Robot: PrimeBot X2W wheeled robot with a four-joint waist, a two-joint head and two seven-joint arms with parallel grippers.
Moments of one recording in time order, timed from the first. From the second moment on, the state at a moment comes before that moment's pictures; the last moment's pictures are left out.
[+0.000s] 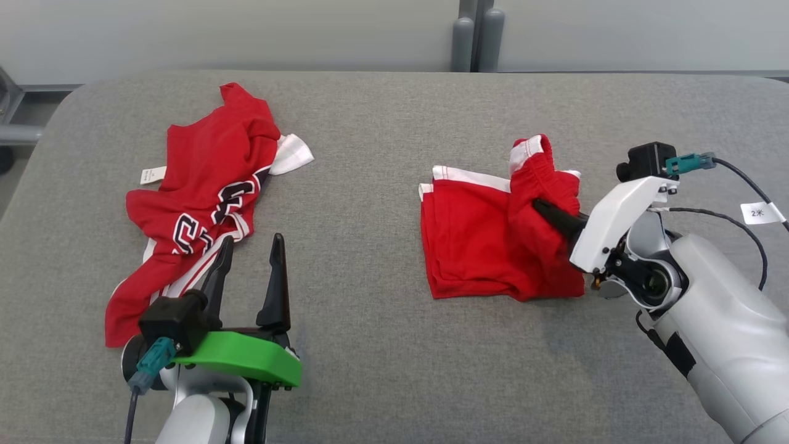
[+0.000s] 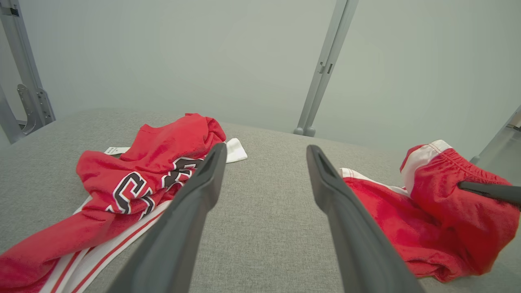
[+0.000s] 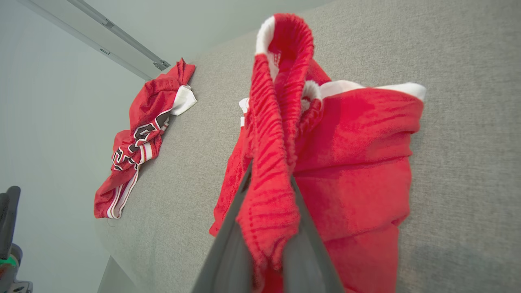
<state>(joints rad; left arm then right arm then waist) -0.10 0.05 -0.30 0.05 -0.43 0.12 -0.19 -0.55 -0.27 0.55 0.57 1.02 0.11 0.31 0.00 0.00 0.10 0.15</state>
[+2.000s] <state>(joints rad) -0.02 0.05 -0.29 -0.06 -0.41 0.12 -0.15 -0.53 -0.29 0.50 0.75 0.95 0.05 0.11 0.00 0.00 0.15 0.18</state>
